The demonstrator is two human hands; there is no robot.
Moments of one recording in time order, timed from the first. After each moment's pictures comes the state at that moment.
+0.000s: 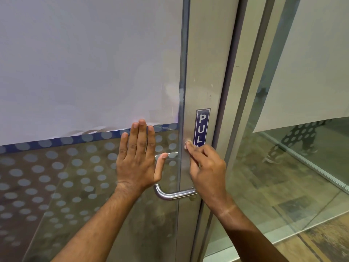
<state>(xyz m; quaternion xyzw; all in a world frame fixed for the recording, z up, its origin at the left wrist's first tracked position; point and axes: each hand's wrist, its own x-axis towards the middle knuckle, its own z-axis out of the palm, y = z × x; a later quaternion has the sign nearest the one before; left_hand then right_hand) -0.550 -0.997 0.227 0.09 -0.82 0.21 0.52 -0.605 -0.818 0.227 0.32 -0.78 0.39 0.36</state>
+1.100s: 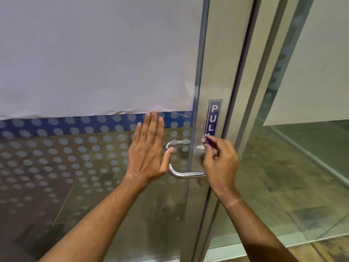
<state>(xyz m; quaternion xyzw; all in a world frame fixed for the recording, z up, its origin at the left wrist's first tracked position) -0.496 -0.980 0.237 0.10 -0.88 0.12 0.45 -0.577 -0.801 0.231 0.26 -0.75 0.53 0.31</state>
